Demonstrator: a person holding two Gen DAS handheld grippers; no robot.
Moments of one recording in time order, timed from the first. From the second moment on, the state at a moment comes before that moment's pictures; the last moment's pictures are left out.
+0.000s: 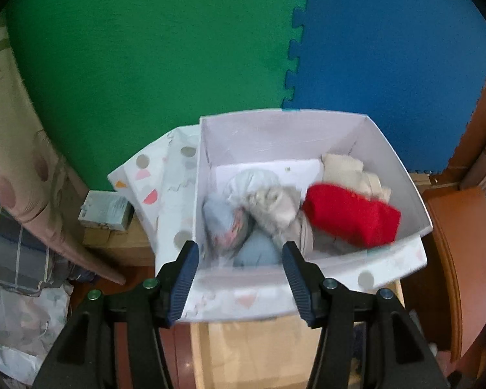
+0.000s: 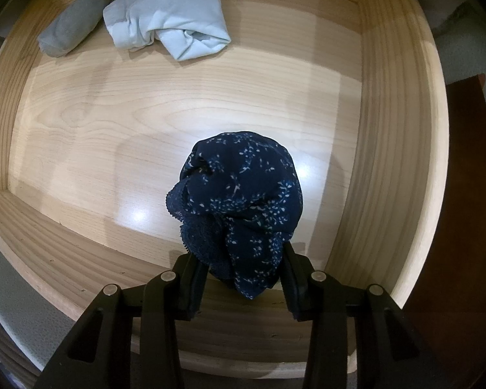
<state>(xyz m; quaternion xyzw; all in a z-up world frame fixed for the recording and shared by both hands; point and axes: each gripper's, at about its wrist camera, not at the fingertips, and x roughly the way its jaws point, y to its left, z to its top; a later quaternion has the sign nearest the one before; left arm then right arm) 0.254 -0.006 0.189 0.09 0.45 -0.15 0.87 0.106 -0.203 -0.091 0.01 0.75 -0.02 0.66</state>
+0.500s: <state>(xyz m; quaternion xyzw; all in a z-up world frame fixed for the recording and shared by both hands) 0.173 0.046 0.062 0.11 0.51 -0.09 0.85 0.107 -0.202 -0.094 0.00 0.75 -0.02 0.66</state>
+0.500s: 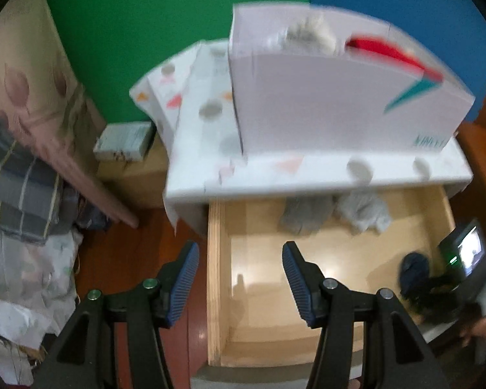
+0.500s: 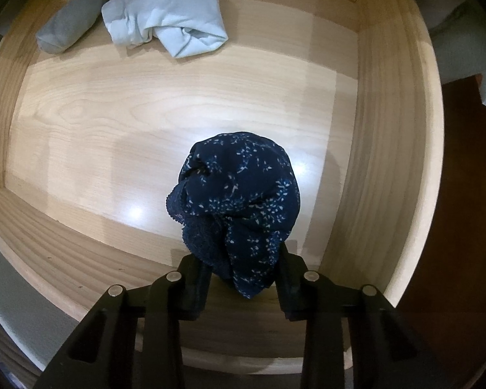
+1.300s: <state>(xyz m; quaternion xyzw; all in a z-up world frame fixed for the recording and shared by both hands) 0.146 0.054 -0.009 0.11 0.49 -0.06 0.86 0.115 -0.196 -0.043 0.02 0.68 -0.03 0.73</state>
